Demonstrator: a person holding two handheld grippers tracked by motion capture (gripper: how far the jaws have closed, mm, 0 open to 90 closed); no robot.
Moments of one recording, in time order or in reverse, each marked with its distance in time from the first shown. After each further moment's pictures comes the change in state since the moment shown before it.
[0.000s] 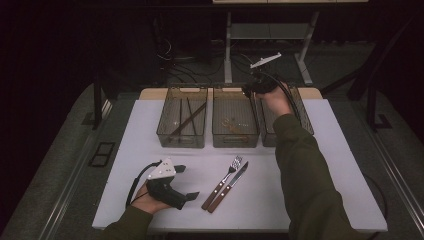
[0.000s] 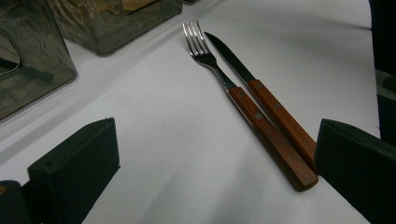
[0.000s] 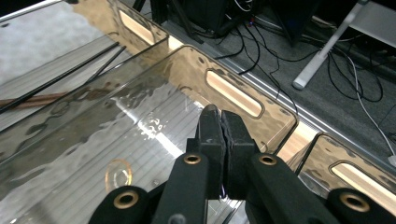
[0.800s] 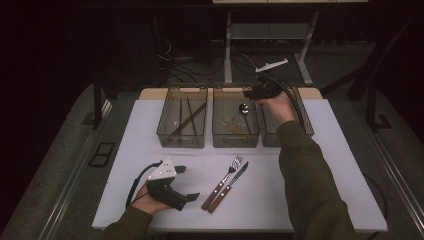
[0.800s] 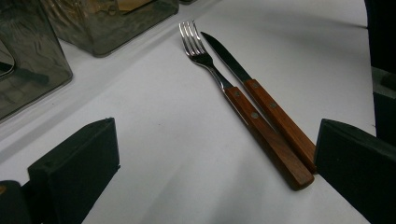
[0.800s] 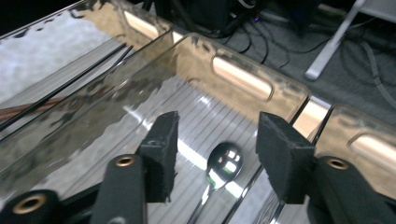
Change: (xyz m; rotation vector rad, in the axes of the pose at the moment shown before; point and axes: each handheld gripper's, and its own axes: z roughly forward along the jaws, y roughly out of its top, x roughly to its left) left arm -0.002 0.000 0.000 0.003 -0.006 0.007; right arm -0.002 -0.020 -0.005 -0.015 0.039 0.097
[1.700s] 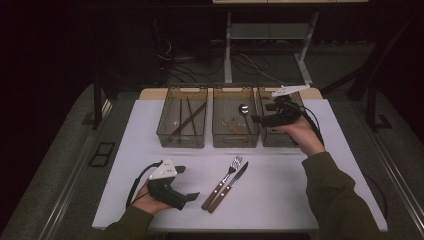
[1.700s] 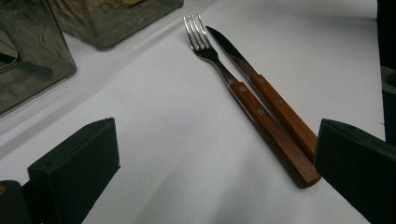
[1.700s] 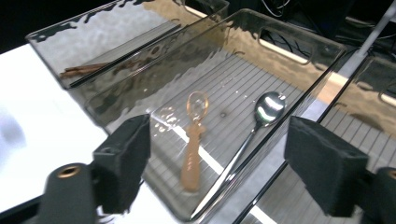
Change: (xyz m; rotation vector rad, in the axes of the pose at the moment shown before) left arm 0.001 -0.001 0.002 0.017 0.015 -0.012; right arm 0.035 -0.065 -0.070 -0.056 0.101 -0.039
